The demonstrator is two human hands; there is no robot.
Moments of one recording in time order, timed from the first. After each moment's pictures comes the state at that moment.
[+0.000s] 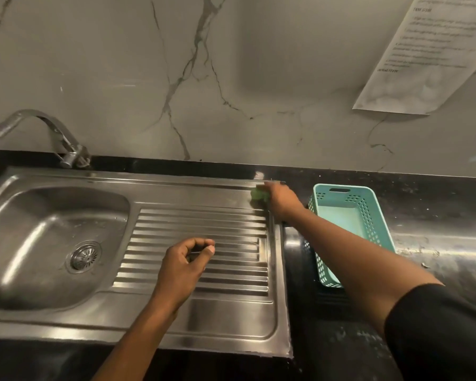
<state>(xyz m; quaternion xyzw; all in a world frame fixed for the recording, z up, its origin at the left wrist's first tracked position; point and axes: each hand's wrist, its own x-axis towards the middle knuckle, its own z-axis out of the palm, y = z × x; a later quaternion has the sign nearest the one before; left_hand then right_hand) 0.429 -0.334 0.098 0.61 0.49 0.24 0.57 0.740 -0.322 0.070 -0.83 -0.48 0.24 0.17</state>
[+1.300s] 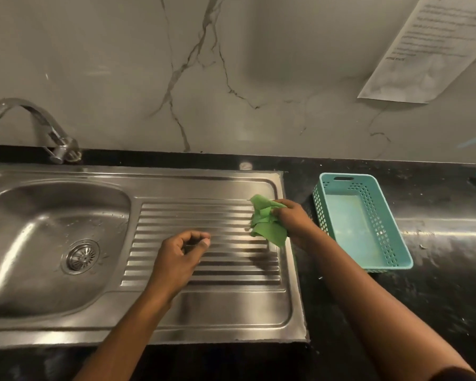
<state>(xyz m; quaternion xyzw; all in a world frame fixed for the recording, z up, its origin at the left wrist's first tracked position) 0.390 -0.293 0.080 0.62 0.46 0.21 0.60 0.670 -0.371 0.071 -0.75 -0.13 0.44 0.47</state>
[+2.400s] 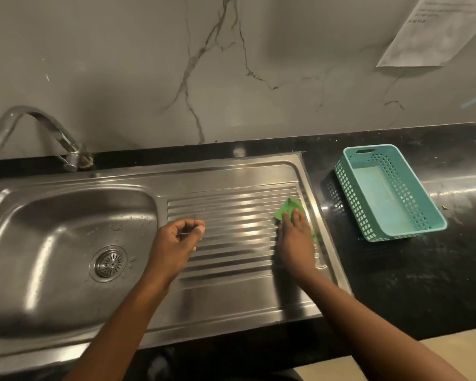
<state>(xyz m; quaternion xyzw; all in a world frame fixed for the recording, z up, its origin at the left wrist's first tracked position) 0.317 -0.203 0.071 0.64 0.44 0.18 0.60 0.543 -0.380 -0.006 -0.92 -0.33 0.11 0.15</state>
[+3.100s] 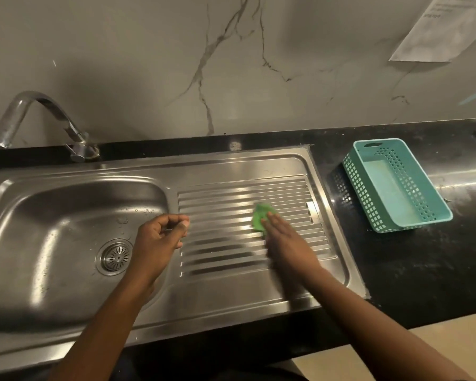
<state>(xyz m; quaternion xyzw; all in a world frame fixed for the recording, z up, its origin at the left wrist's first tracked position) 0.266 -0.168 0.068 0.62 0.45 0.21 0.61 0.505 -0.384 -0.012 -0.85 -0.49 0.15 0.12</state>
